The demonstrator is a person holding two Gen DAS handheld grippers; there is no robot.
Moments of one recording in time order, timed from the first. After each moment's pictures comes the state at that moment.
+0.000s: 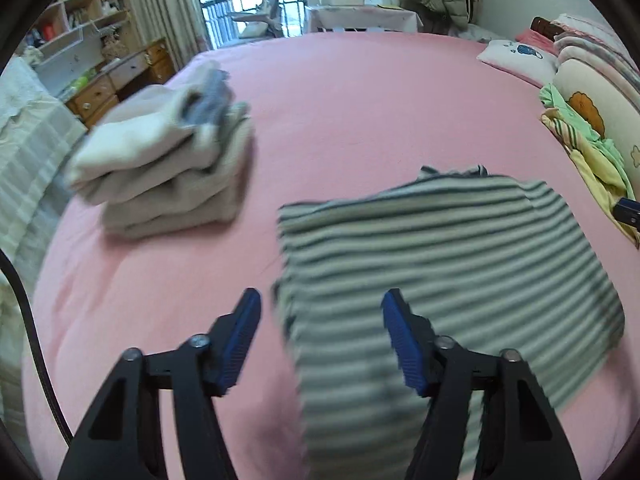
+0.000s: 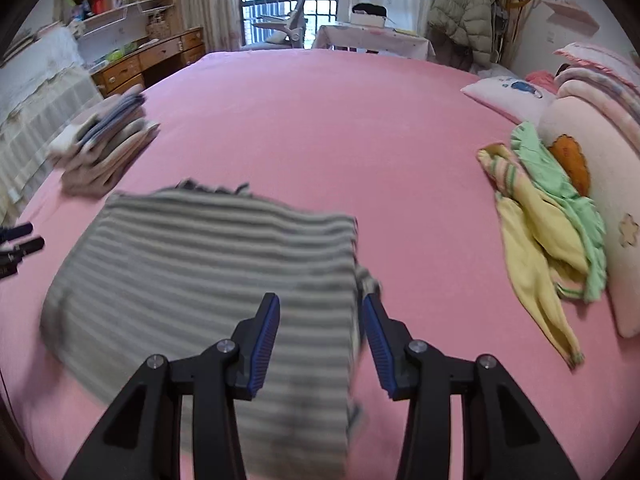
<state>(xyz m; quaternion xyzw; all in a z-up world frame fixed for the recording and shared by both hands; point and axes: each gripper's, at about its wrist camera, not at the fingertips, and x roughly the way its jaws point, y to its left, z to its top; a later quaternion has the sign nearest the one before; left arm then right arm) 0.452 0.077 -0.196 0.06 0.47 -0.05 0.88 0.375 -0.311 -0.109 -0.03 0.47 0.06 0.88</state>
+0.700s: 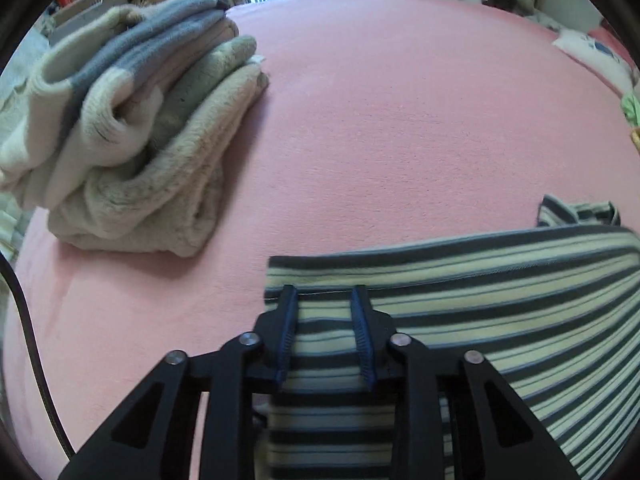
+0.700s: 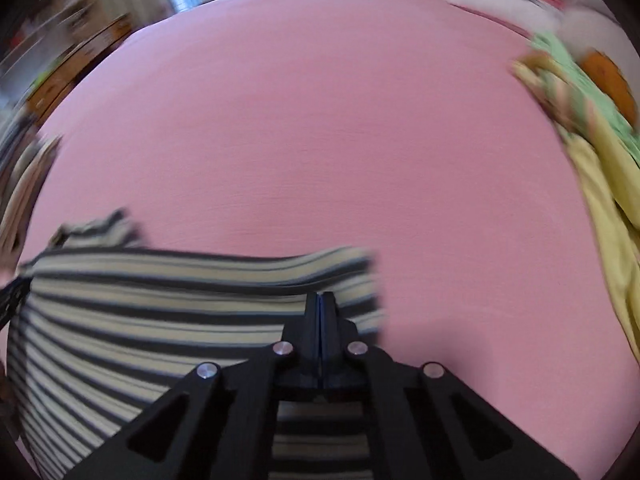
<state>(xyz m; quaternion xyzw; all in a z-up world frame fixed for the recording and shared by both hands) 0.570 0.076 -0.284 0.05 0.51 0.06 0.85 0.485 -0.336 -0.226 0.05 0.55 -0.01 0.83</state>
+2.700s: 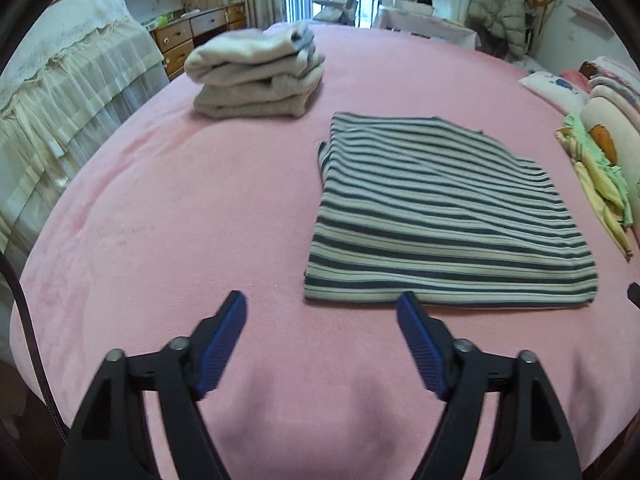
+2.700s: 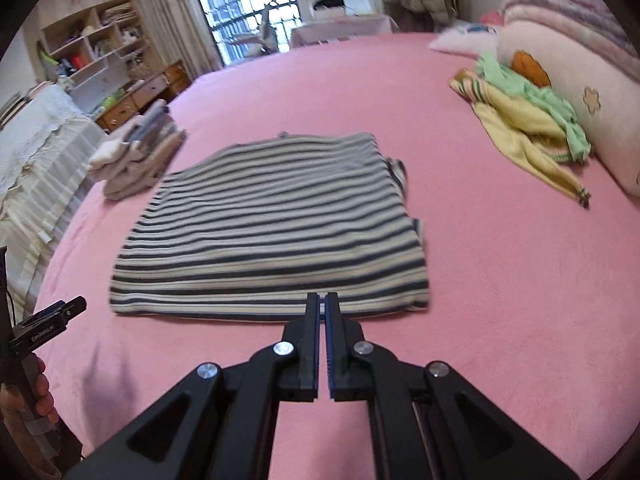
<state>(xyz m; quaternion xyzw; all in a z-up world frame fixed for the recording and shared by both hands) 0.205 0.077 -0.171 -0.03 0.47 0.06 0.88 0.155 -0.281 -0.088 0.08 0.45 0.06 0.89</state>
